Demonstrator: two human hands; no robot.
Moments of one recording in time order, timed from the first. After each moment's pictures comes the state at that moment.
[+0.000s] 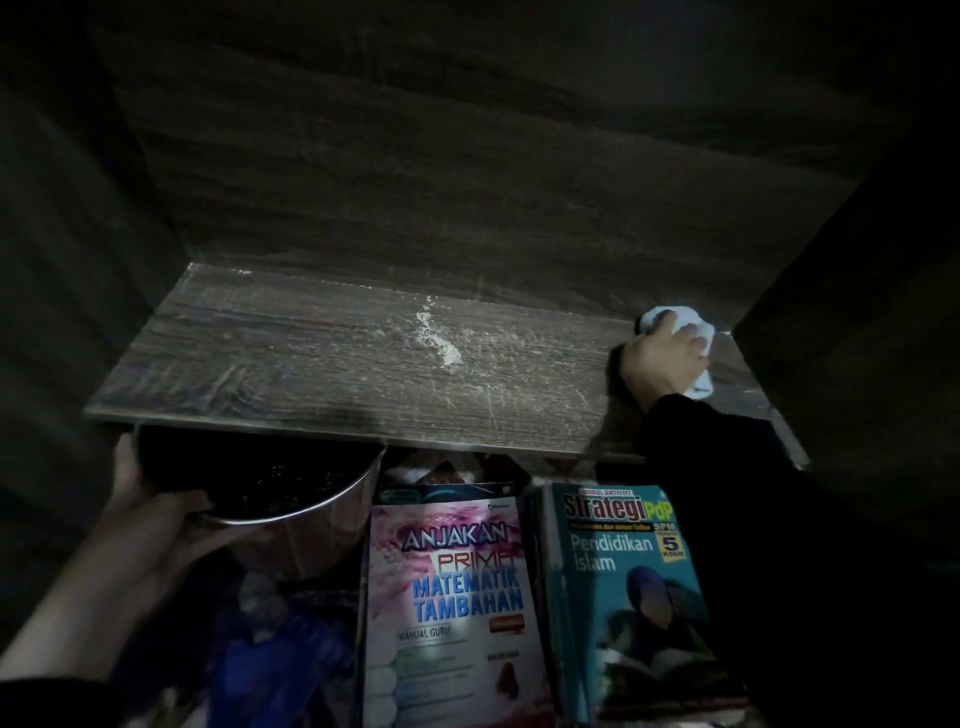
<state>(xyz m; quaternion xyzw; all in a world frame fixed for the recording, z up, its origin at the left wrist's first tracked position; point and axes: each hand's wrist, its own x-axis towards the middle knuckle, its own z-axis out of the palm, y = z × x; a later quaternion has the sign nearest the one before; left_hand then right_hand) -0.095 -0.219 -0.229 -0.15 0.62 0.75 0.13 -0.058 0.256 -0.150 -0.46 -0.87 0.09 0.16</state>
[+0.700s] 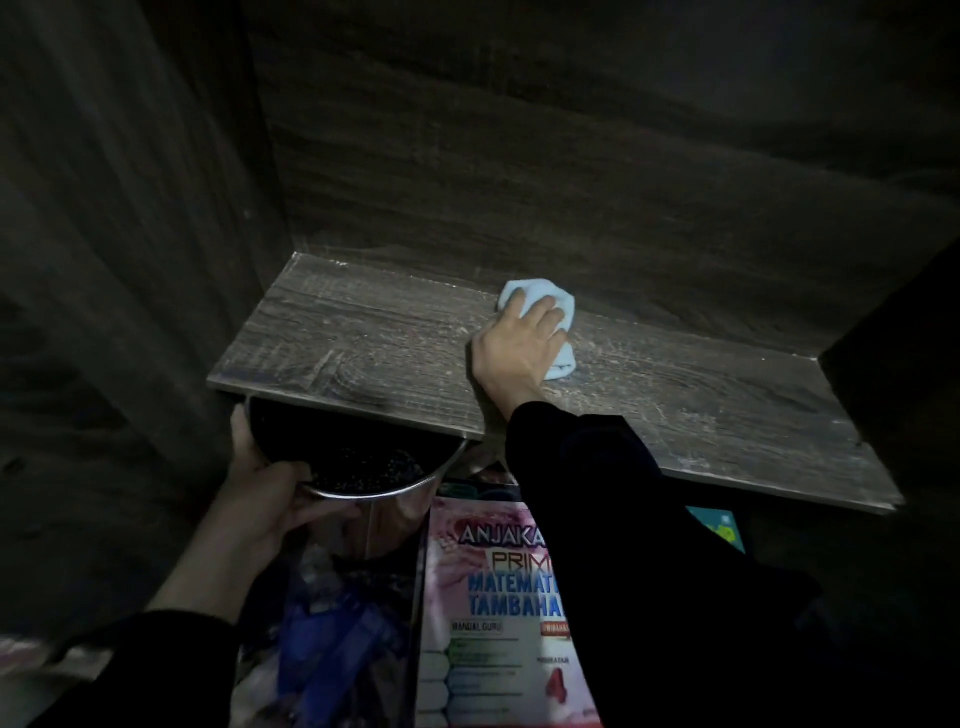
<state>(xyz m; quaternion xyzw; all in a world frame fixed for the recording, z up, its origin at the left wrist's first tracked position) -0.080 -0.194 -0.170 -0.16 0.59 0.78 0.16 -0.148 0.038 -0.150 -0.27 -0.95 0.11 0.08</state>
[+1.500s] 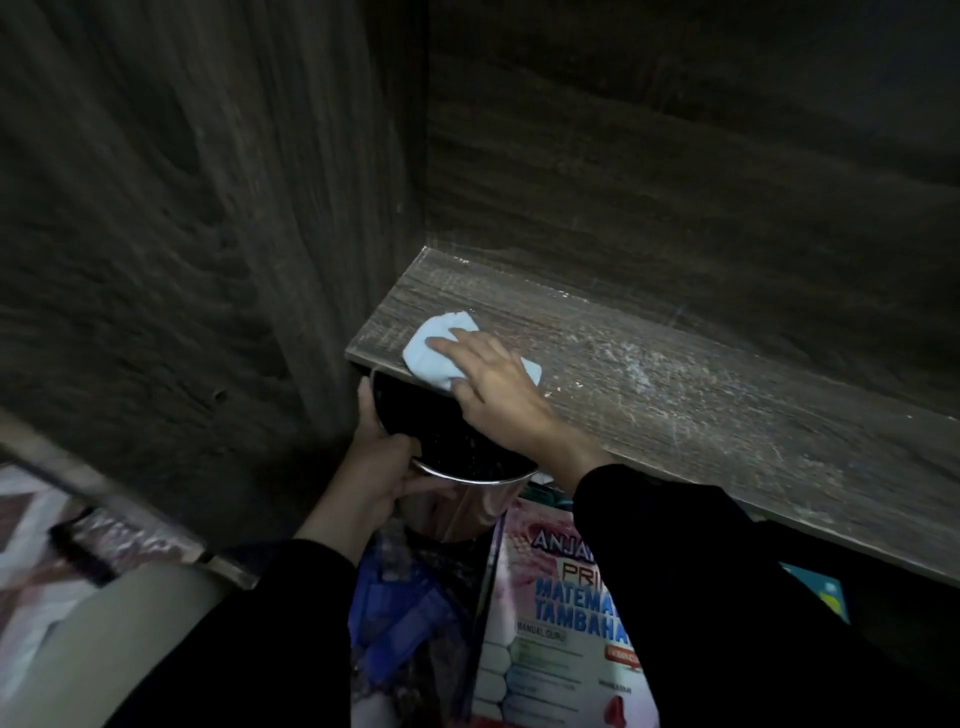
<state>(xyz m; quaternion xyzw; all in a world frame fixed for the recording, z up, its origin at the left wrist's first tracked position) -0.070 -0.195 -0.156 -0.18 0.60 0.76 0.15 -0.118 -0.052 -0.148 0.20 -0.95 0.25 0.03</state>
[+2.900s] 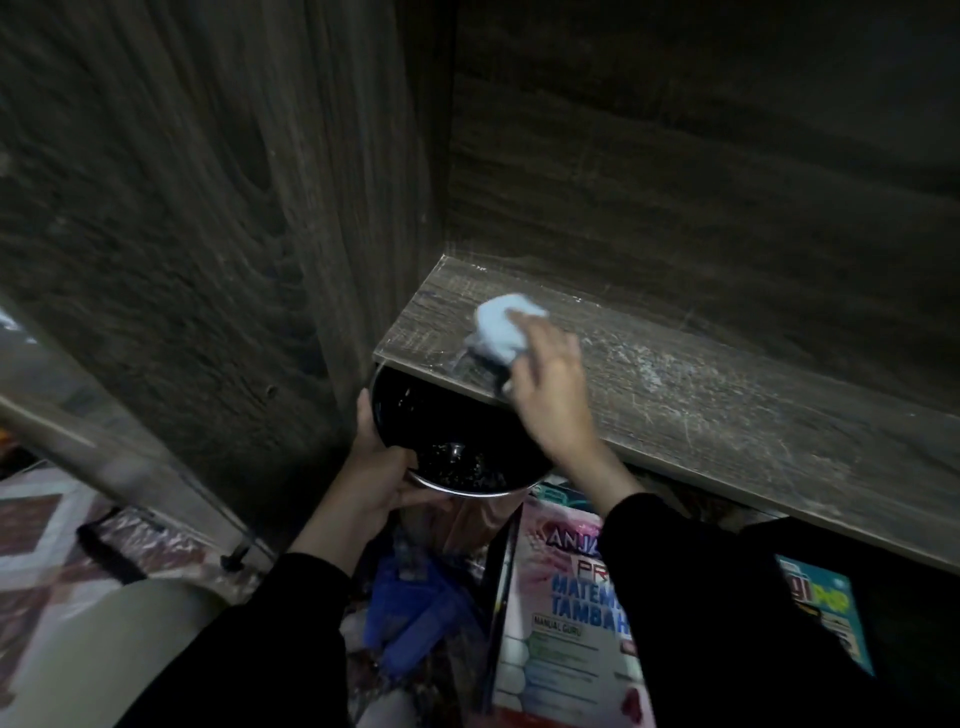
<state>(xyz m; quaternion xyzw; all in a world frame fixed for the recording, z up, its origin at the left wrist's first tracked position) -0.054 -0.224 -0.149 -0.19 0.61 0.75 0.17 -0.092 -0.054 -0.133 0.04 -0.91 0.36 0.21</state>
